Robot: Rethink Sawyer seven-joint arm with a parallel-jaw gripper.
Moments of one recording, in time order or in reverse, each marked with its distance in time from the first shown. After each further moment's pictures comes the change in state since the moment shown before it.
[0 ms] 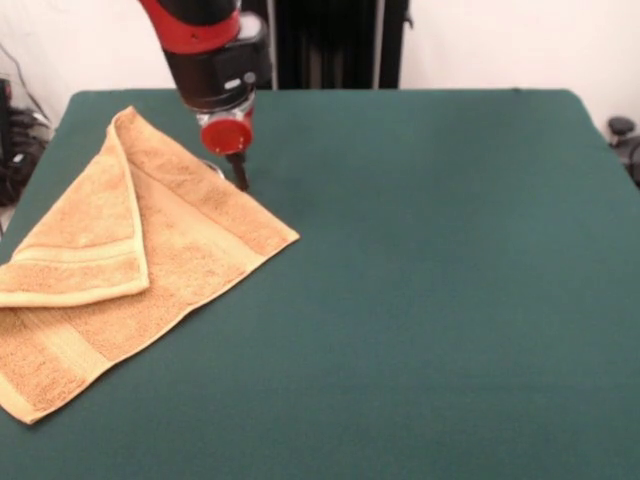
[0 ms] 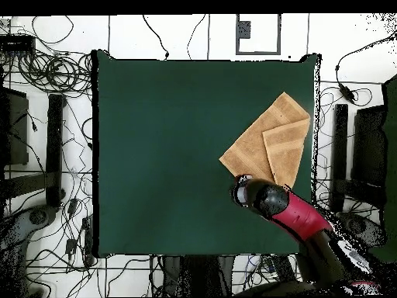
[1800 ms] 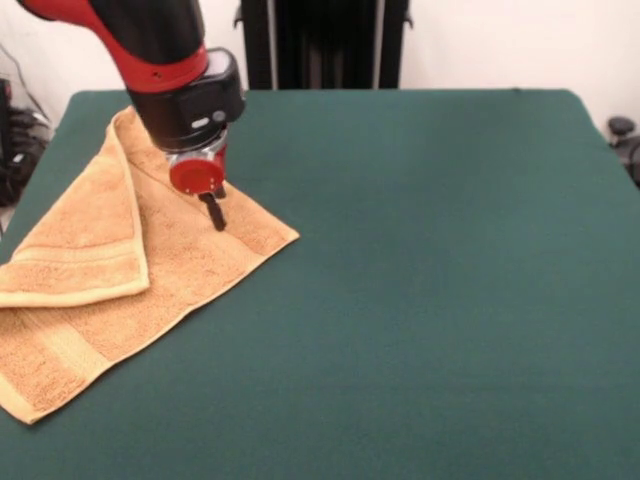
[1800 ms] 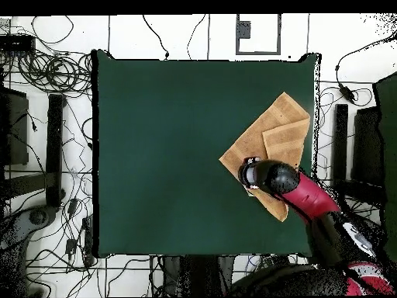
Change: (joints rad) arm -0.009 0.086 0.020 -0.188 0.029 0.110 0.000
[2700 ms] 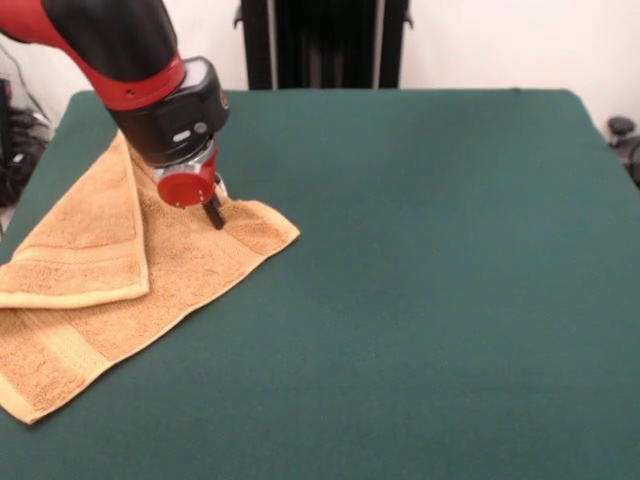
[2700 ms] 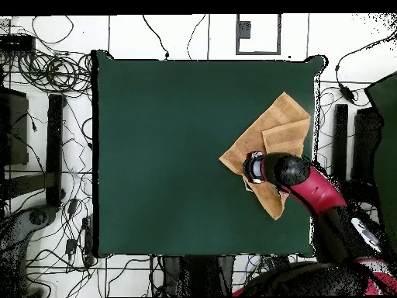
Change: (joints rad) arm -0.055 0.034 0.062 -0.073 0.000 0.115 0.000
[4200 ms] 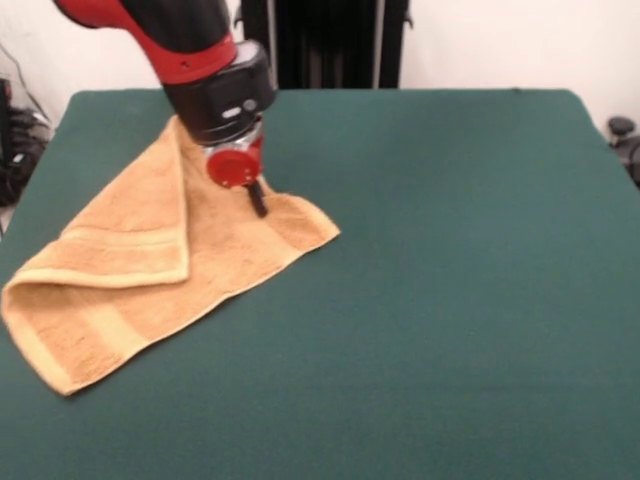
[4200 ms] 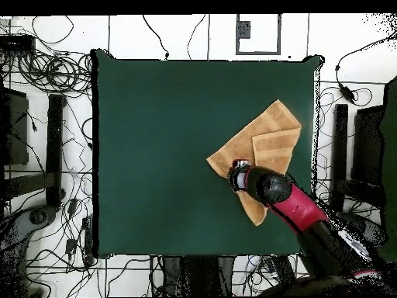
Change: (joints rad) arm -0.043 -0.055 0.088 0.241 0.032 -0.251 0.000
